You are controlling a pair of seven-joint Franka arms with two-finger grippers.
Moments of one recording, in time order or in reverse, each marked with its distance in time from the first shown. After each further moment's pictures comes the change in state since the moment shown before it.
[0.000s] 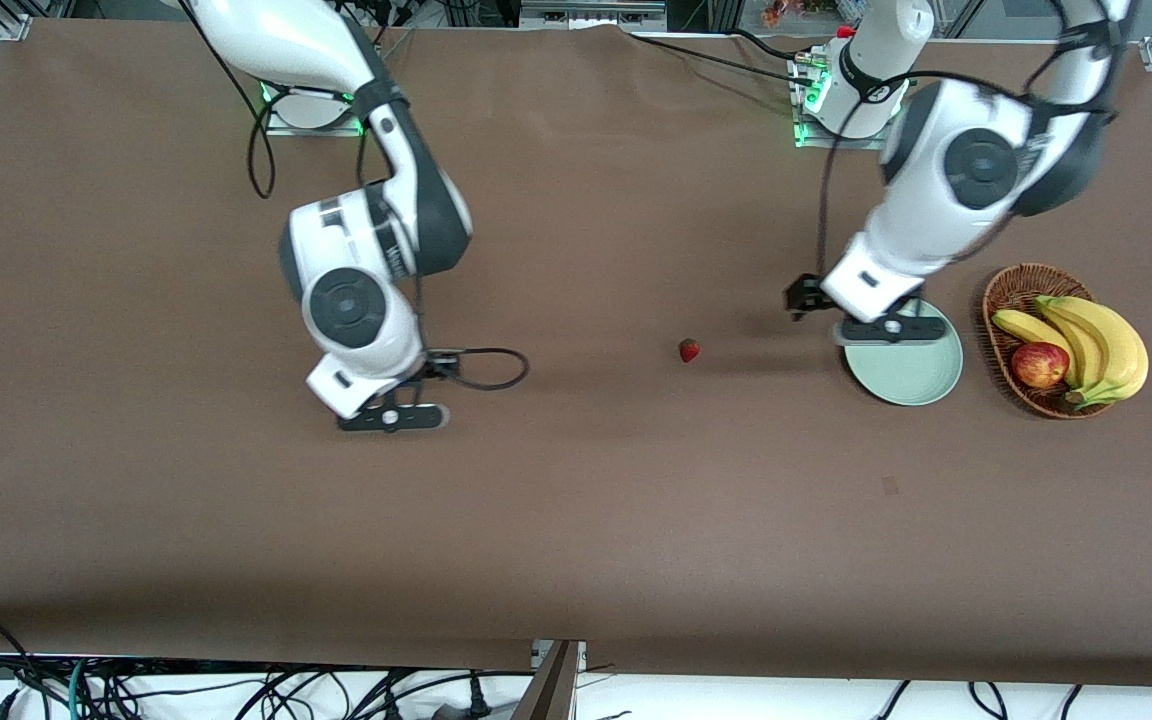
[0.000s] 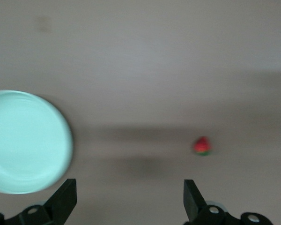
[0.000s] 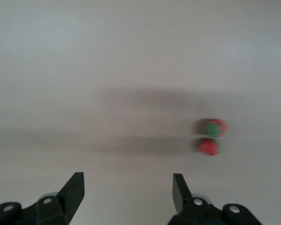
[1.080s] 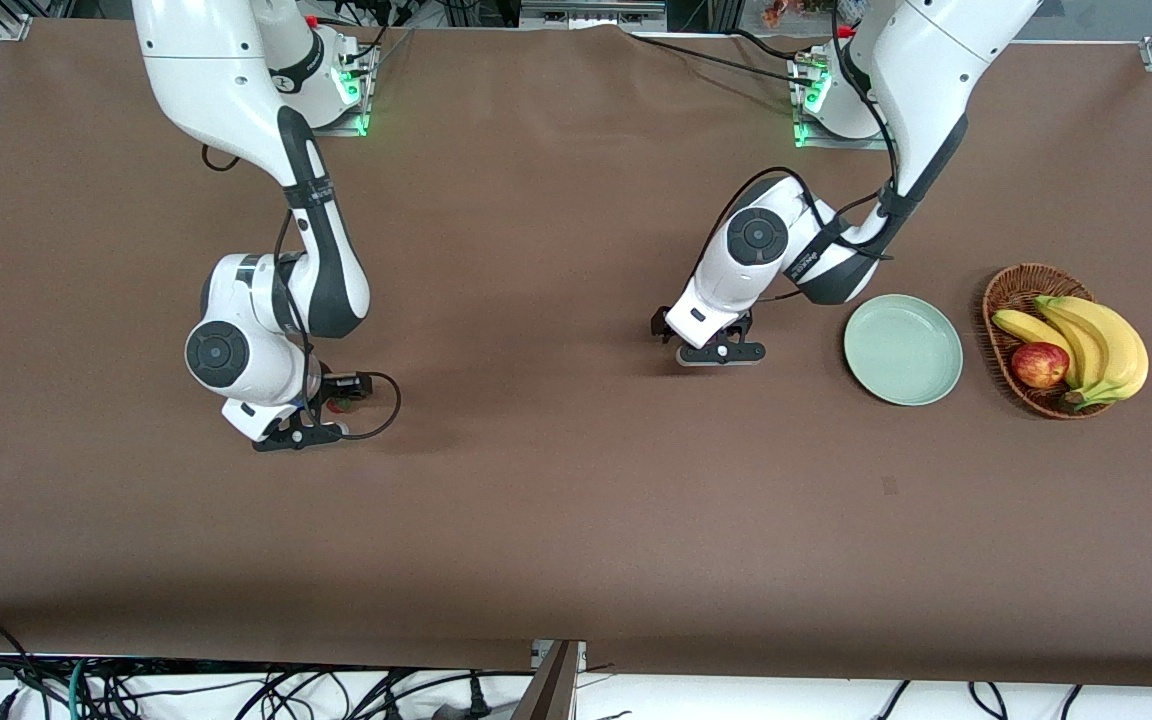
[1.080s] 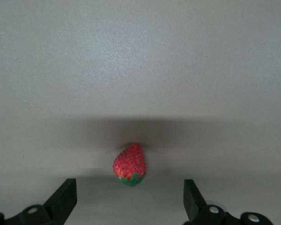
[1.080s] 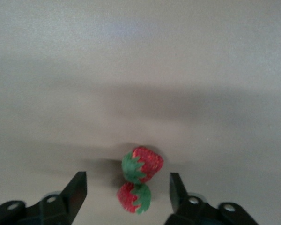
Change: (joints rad) left arm -0.014 0.424 -0.173 0.028 0.330 0.325 -0.397; right arm -0.112 0.039 -0.035 -0.319 0.186 0.369 -0.361
